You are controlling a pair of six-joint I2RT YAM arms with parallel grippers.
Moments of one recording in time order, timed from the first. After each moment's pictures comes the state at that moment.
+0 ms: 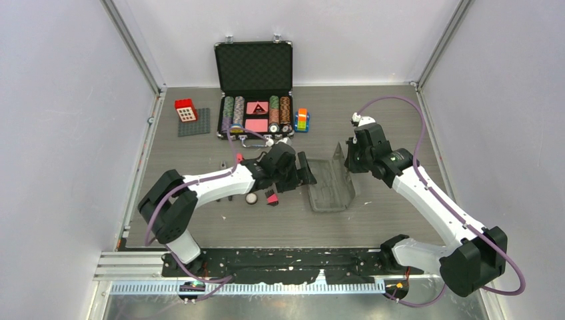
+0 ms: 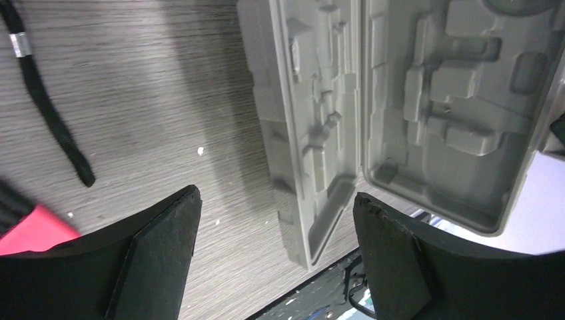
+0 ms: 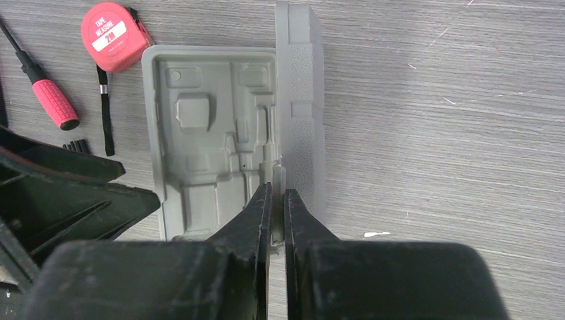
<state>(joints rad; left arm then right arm) -0.86 1.64 1.01 -0.16 0.05 -1.02 0.44 1.14 0.98 -0.66 0.13 0.33</state>
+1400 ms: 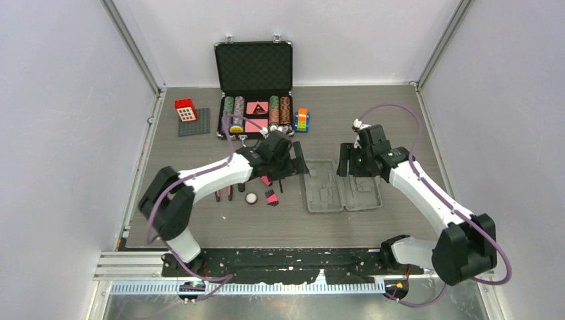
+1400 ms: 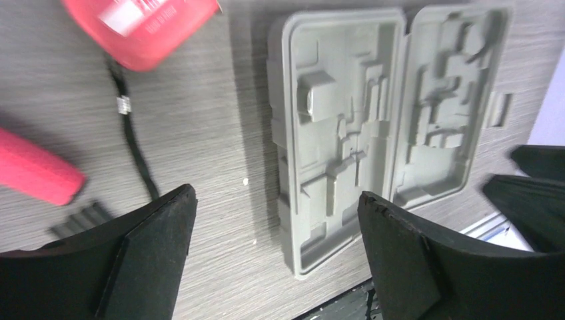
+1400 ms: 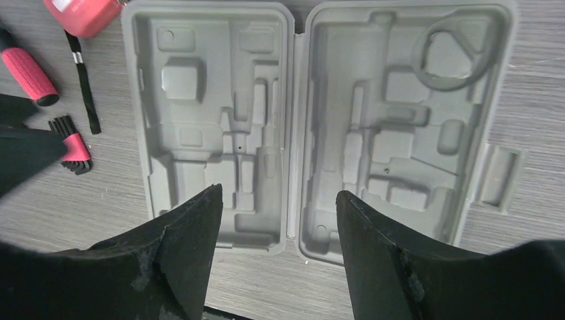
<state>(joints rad) -0.80 1.71 1.13 -0.30 0.01 -0.93 0.33 1.20 0.91 -0.64 -0.04 0.32</state>
